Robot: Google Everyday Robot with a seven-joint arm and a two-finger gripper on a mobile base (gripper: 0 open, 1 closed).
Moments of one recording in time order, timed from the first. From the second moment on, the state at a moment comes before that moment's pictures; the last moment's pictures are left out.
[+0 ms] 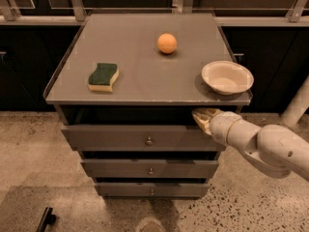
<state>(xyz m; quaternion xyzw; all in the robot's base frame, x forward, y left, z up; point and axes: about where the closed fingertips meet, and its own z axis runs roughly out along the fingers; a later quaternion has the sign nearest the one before) 0.601 -0.171 0.724 -0.31 0.75 0.10 0.58</state>
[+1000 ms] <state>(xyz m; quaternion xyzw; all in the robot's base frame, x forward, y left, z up) 0.651 -0.172 0.679 -0.27 0.77 0.13 0.57</state>
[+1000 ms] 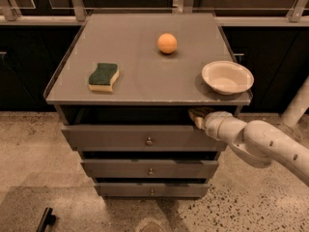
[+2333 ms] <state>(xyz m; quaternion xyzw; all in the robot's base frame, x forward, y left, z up) 0.660 -0.147 0.682 -0.35 0.76 0.14 0.52</state>
